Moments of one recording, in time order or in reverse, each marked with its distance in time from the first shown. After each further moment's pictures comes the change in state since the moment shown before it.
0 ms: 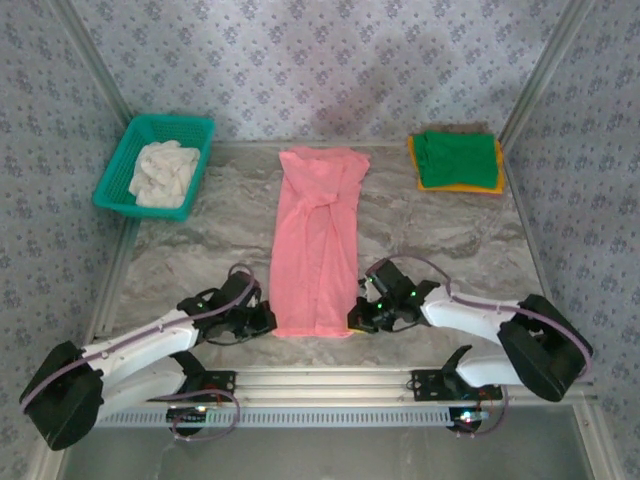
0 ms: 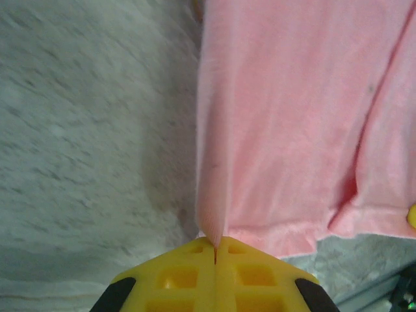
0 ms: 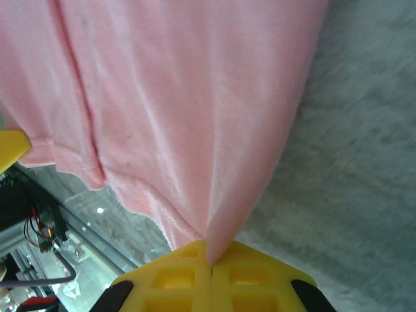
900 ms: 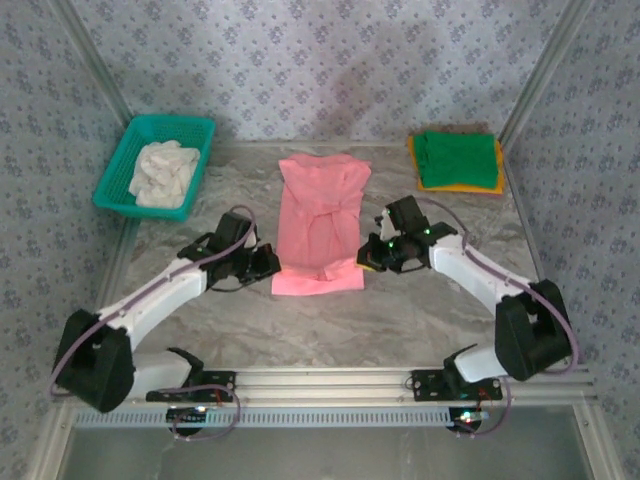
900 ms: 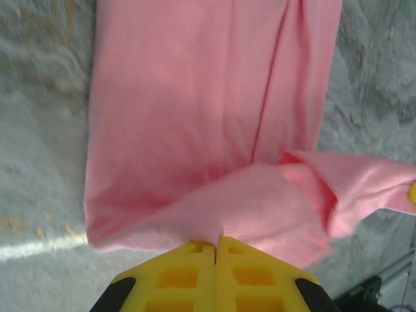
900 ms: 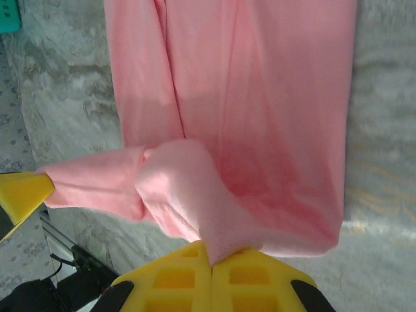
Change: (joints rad) left arm 0.313 0.378 0.501 -0.061 0.091 0.306; right arm -0.362 0.233 0.545 -0.305 -0.004 -0.240
